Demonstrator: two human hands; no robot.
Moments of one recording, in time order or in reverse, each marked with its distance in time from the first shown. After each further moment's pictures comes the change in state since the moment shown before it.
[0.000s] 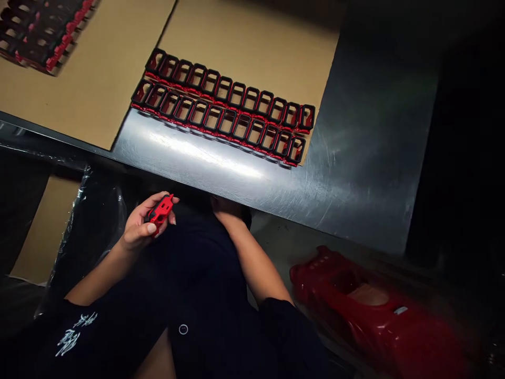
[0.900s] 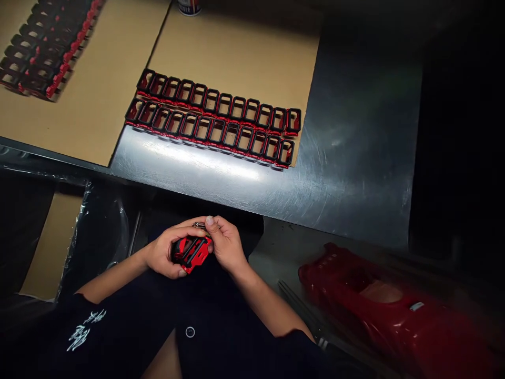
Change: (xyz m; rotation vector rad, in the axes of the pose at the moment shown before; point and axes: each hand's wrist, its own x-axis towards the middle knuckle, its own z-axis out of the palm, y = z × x) left_hand 0.027 -0.010 0.037 0.387 -0.580 0.202; right_hand -0.075 -0.076 -0.092 1.360 -0.073 0.384
